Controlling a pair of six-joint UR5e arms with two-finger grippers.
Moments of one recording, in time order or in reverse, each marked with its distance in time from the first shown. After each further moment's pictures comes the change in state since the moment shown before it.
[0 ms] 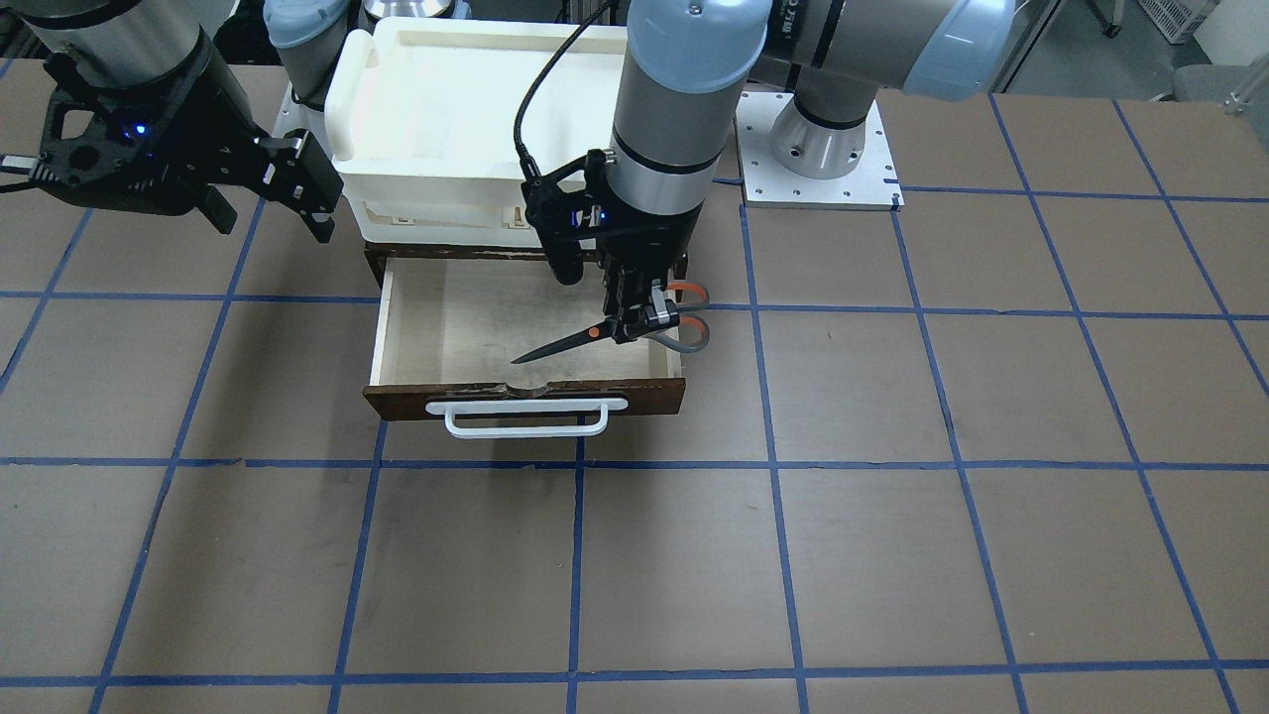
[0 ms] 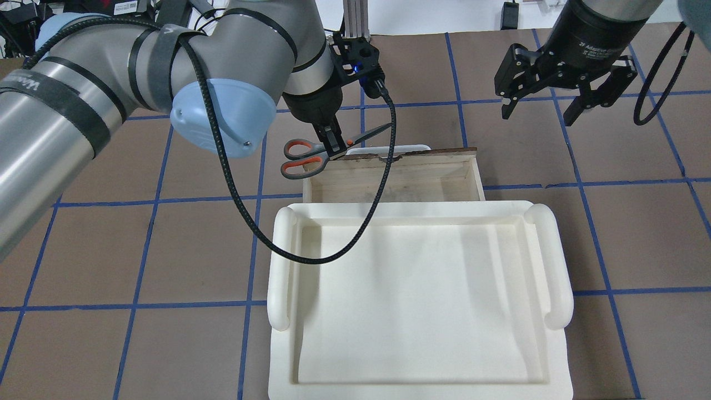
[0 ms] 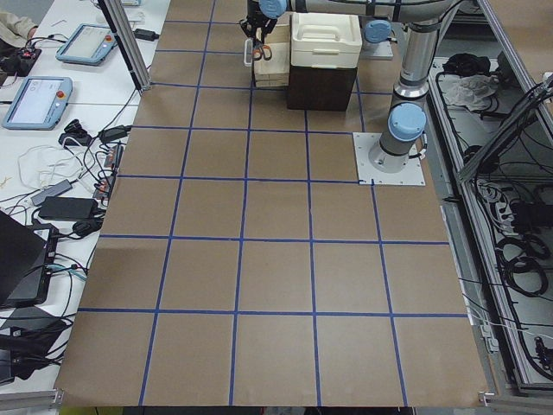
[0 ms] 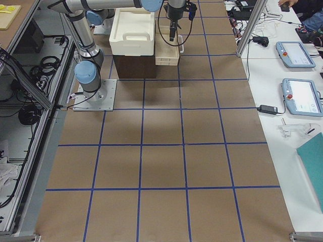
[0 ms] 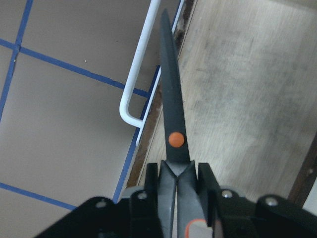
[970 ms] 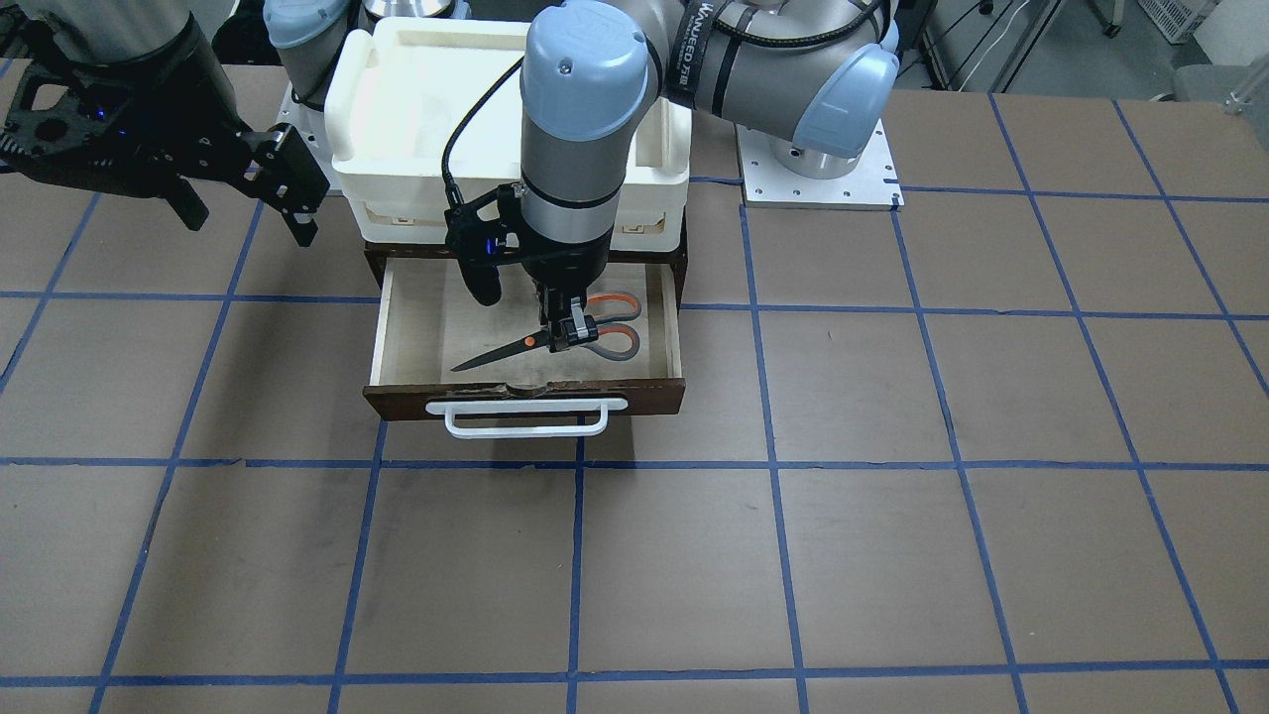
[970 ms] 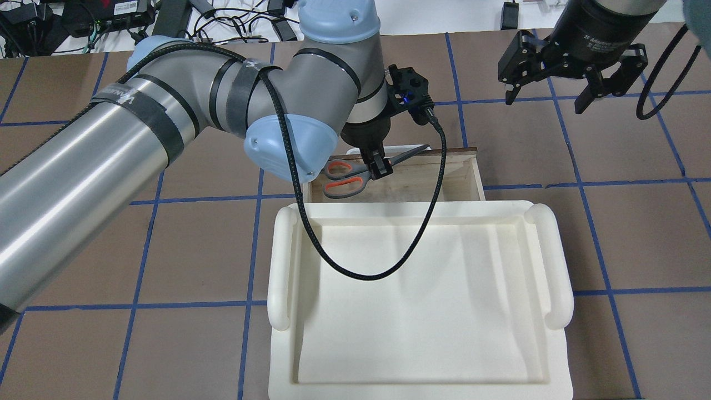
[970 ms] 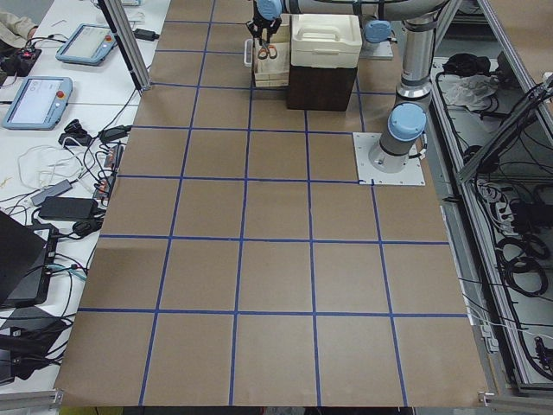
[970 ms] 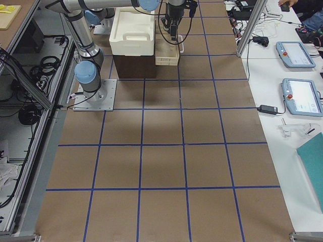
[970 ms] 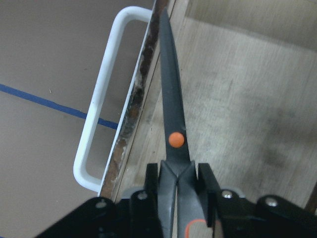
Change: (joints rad) left arm -0.097 -0.086 -0.007 0.076 -0.002 -0.086; right arm 0.001 -0.024 0.015 -0.080 -0.046 0.034
